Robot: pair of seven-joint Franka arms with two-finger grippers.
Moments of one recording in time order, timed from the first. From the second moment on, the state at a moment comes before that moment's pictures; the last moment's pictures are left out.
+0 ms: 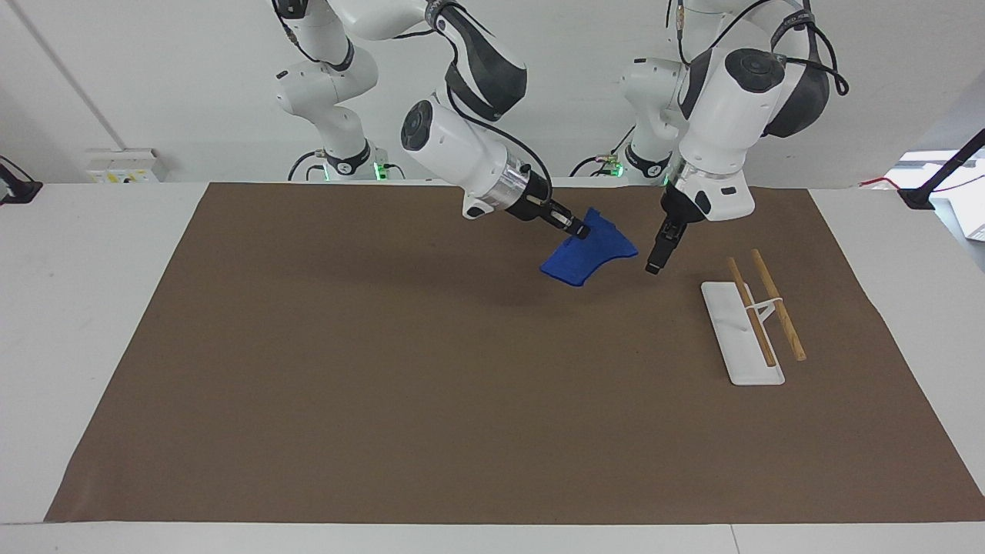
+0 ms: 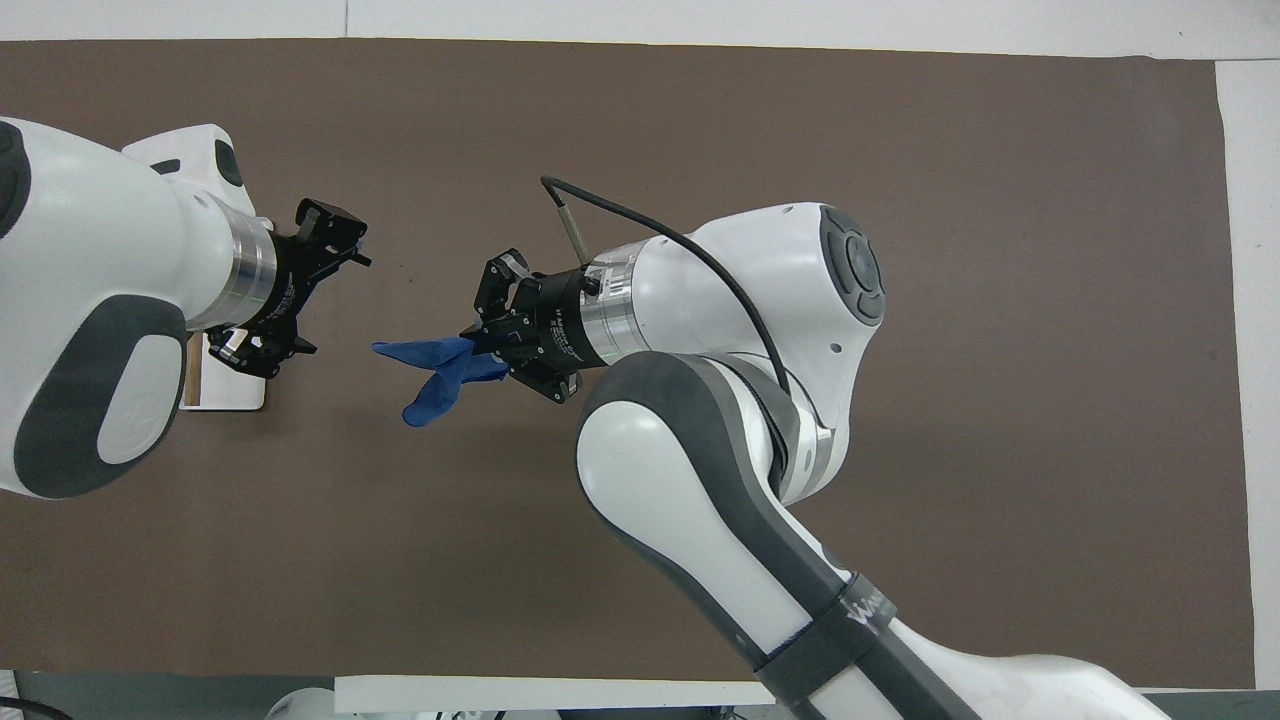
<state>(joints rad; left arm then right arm) -0.42 -0.06 0.01 -1.92 -0.03 1.92 -1.31 0.58 0.22 0.06 -1.75 0.93 2.29 1.10</state>
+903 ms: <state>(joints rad) -0.48 -0.07 0.01 -2.00 -0.03 1.98 -1.35 0.58 0.22 0.06 -1.75 0.93 2.29 1.10</state>
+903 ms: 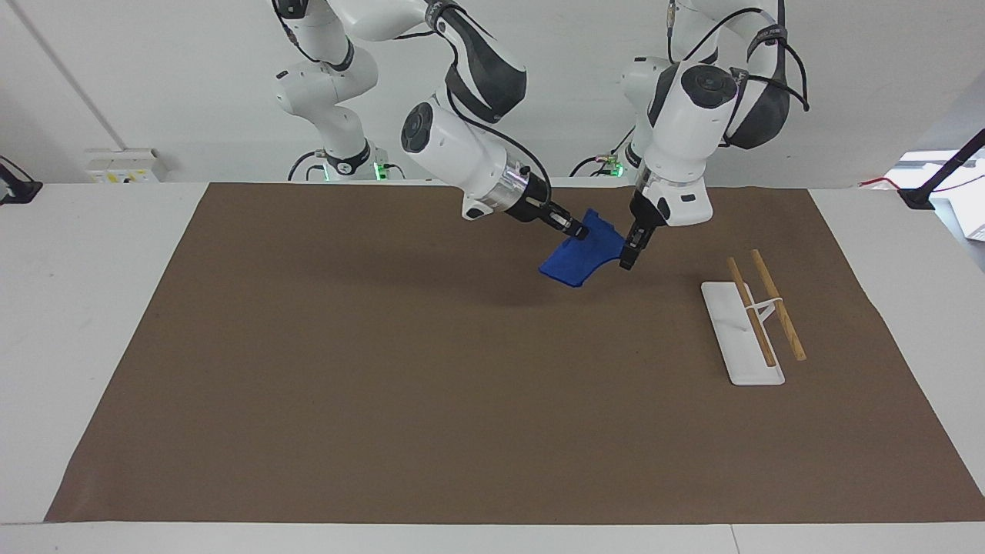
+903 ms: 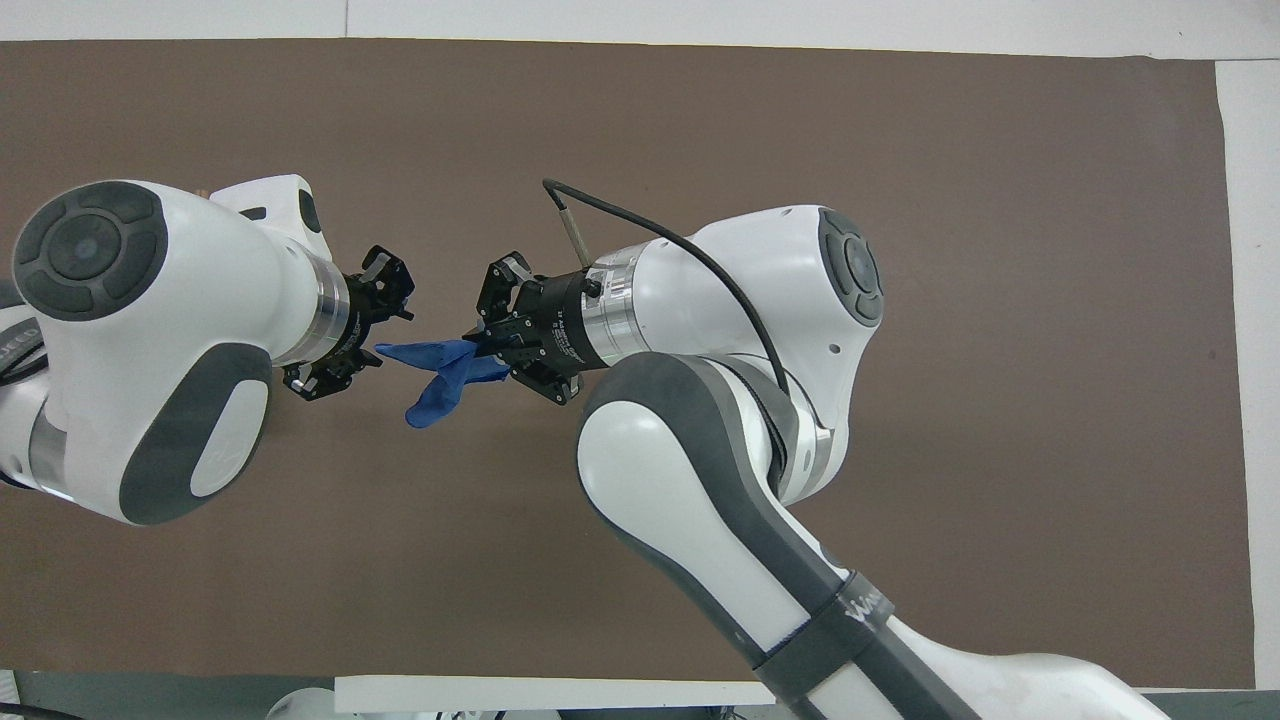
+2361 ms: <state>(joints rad) -0.48 -0.07 0.01 -1.95 -0.03 1.98 -1.35 0.56 0.22 0.05 -1.75 0.45 2.25 0.86</state>
